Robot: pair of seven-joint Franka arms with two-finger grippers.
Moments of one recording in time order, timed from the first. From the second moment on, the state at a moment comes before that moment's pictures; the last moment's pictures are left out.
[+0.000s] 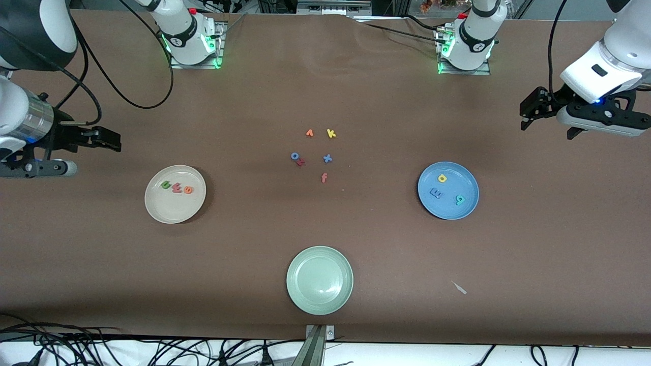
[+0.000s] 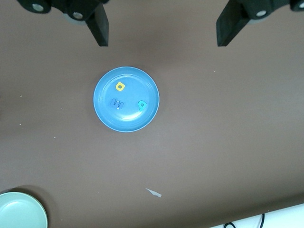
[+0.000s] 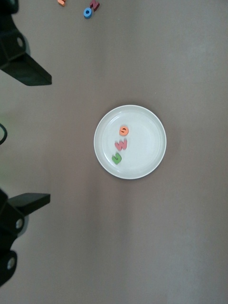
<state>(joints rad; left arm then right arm) -0.08 -0.09 -0.04 -1.77 0.03 1.76 0.10 0.08 0.21 -0.01 -1.43 -0.05 1.51 0.03</state>
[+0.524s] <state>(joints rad) -0.07 -0.07 -0.02 -1.73 -0.02 1.73 0.10 0.09 0.22 0.00 -1.41 -0.06 1.50 0.03</state>
